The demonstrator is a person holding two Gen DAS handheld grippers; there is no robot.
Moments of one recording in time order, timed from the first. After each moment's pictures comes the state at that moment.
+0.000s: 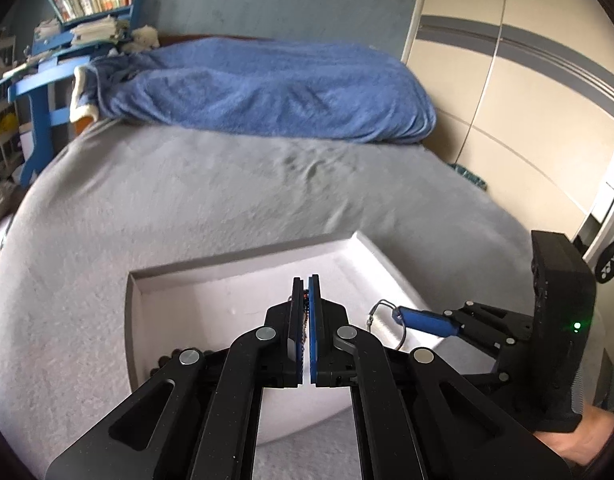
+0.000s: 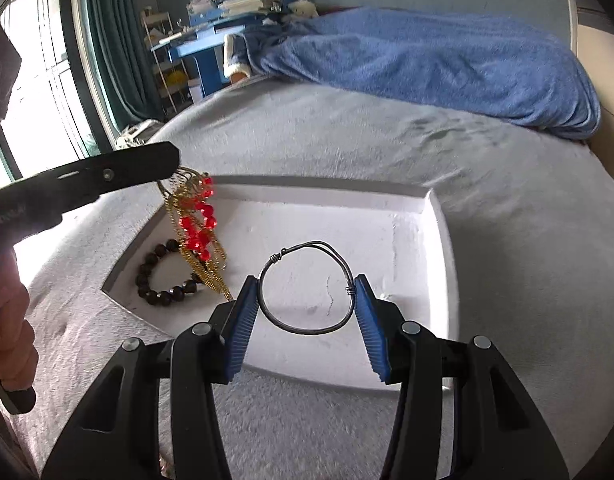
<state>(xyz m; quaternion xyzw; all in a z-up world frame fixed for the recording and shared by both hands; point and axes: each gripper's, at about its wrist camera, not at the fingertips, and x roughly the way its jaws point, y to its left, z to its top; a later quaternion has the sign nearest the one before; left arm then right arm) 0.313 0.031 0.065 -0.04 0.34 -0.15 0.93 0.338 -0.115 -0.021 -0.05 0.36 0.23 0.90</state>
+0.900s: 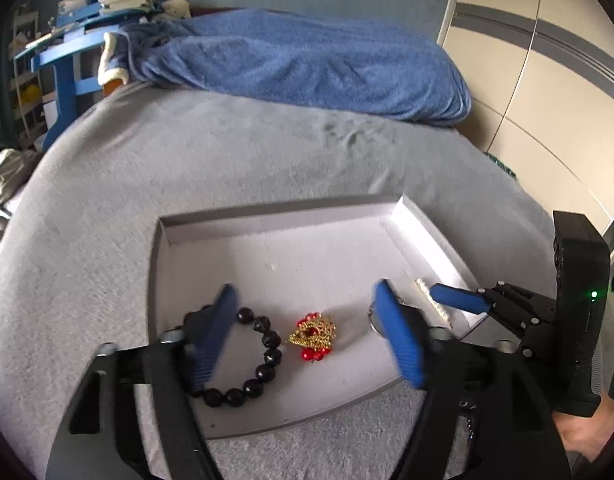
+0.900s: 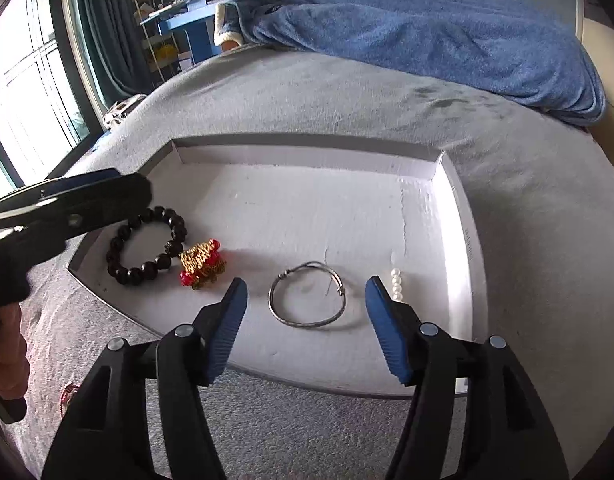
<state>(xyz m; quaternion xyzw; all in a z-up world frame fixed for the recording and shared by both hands) 0.306 0.057 0.036 -0.05 0.36 -0.10 0.92 0.348 -0.106 -0.049 -0.07 0.39 0.22 0.89</state>
